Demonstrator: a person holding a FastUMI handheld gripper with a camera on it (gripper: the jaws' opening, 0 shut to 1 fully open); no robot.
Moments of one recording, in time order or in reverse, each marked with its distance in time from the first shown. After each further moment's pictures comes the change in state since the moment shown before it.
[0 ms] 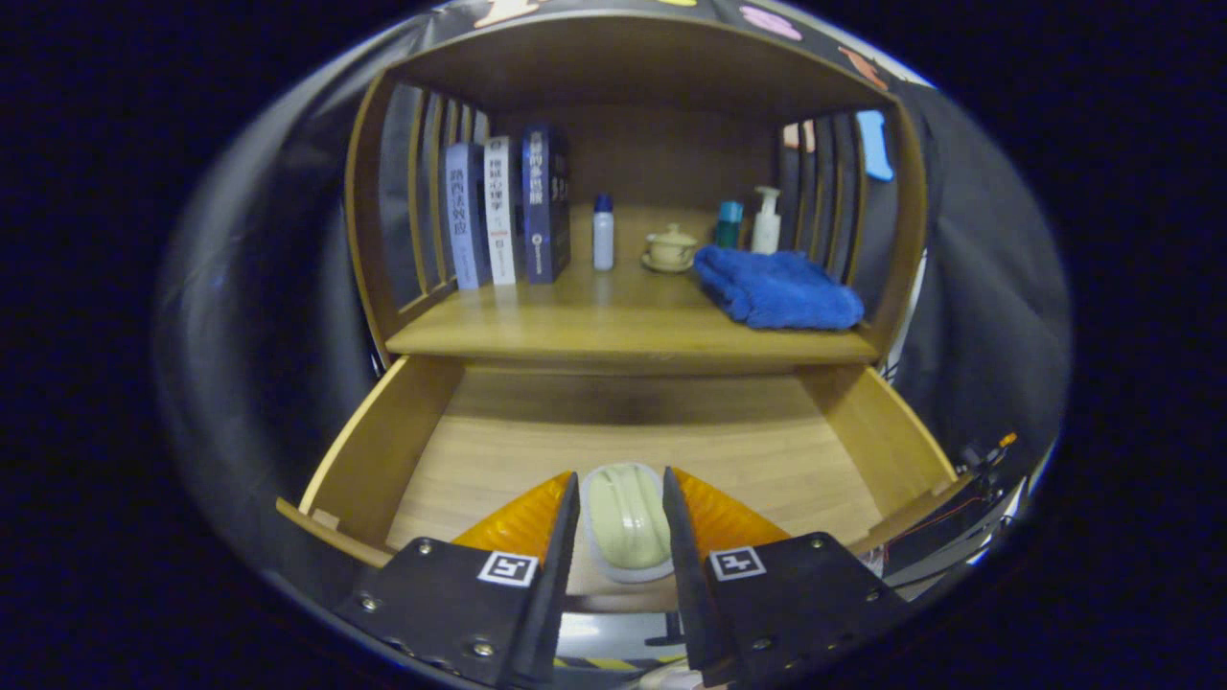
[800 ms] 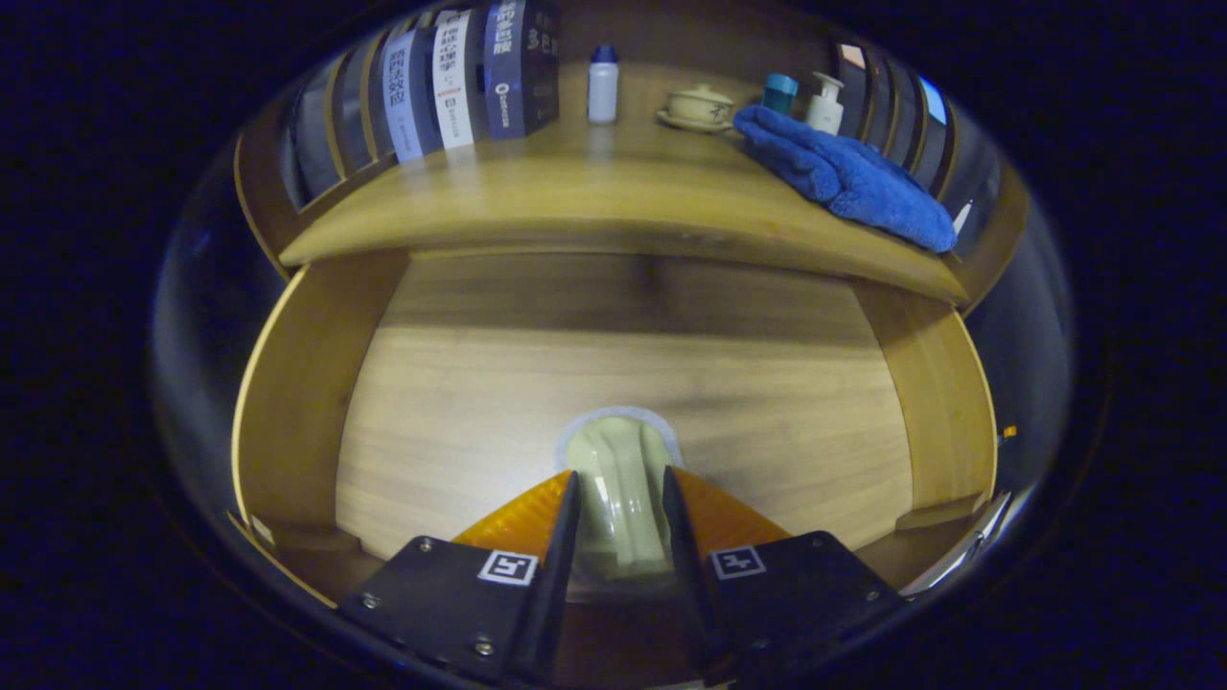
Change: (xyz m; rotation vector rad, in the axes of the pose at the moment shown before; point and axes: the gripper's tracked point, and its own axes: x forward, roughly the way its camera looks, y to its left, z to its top) arm 0.073 -0.011 -0.056 -0.076 0.414 -0.034
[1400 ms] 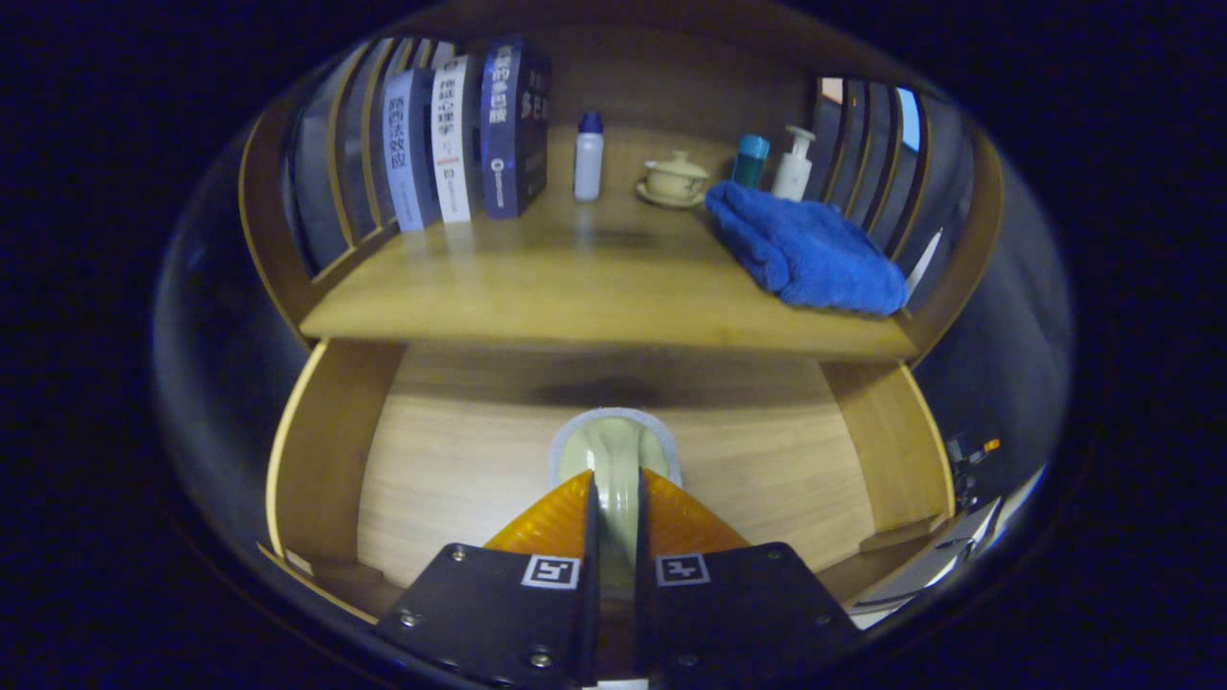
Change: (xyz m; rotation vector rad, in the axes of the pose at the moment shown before) arm -0.060 -0.007 0.066 0.034 -0.247 -0.060
